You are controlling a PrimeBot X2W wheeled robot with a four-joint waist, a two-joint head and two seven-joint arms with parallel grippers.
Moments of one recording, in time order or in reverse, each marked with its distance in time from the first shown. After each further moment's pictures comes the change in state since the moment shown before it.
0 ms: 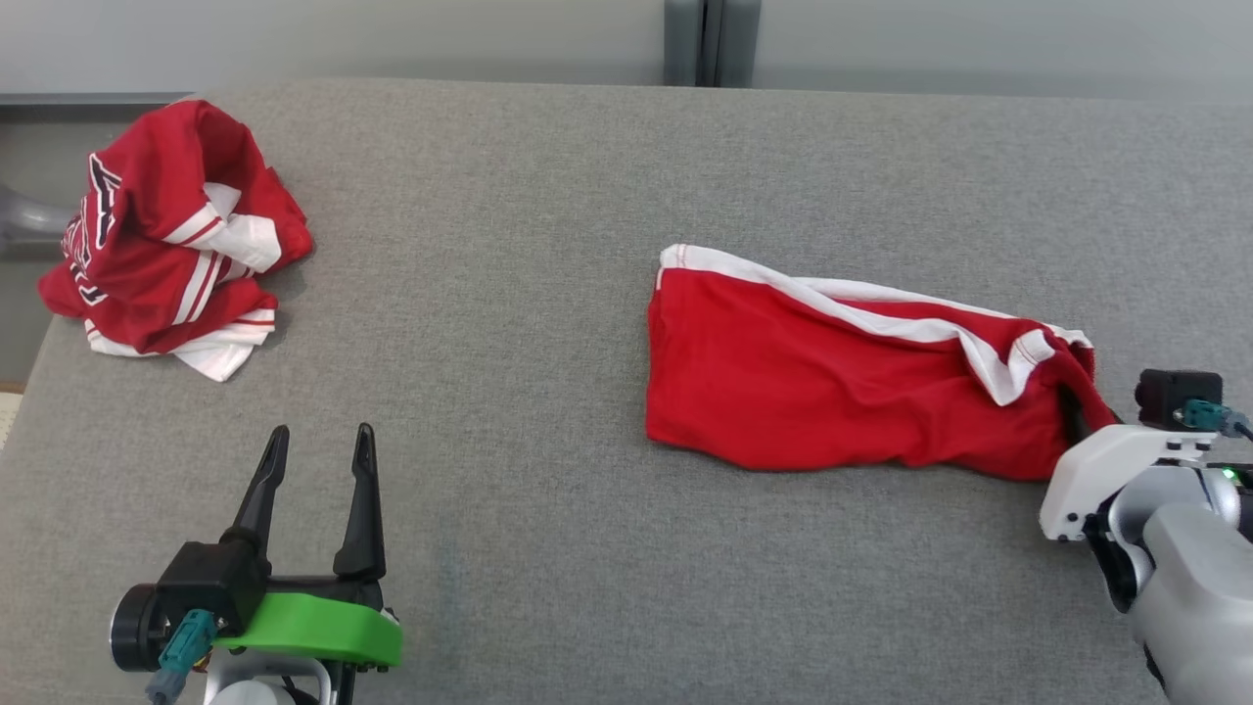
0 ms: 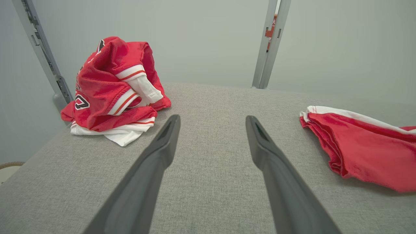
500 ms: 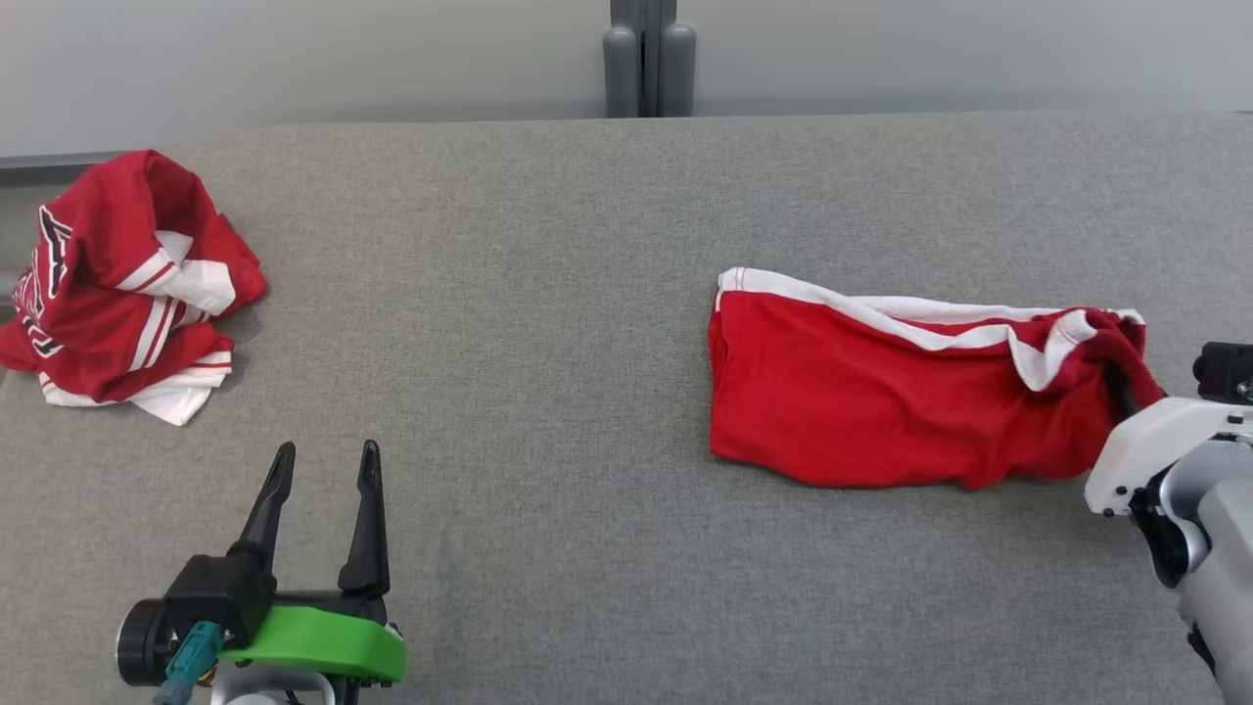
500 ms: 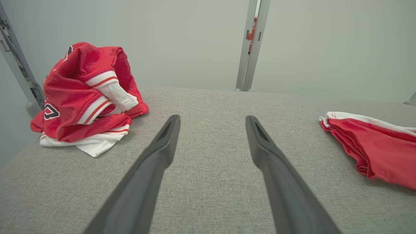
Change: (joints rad) left arm 0.020 0.000 -0.005 0.007 0.001 0.000 0.000; right arm 0.020 -0.116 0.079 -0.105 0.167 -0.001 0.069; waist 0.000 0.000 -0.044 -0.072
